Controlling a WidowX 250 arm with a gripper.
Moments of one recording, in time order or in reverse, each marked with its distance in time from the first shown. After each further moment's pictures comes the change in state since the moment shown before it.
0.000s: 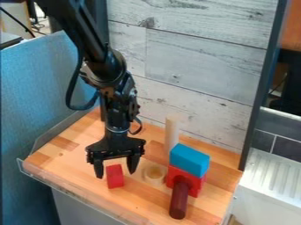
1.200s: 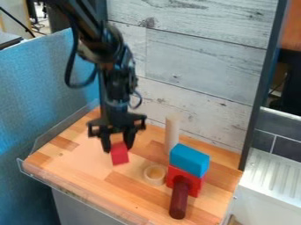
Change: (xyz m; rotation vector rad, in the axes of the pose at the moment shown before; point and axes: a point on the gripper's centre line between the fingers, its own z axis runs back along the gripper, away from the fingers) arm 0.026 -0.007 0.042 -0.047 -0.023 0.008
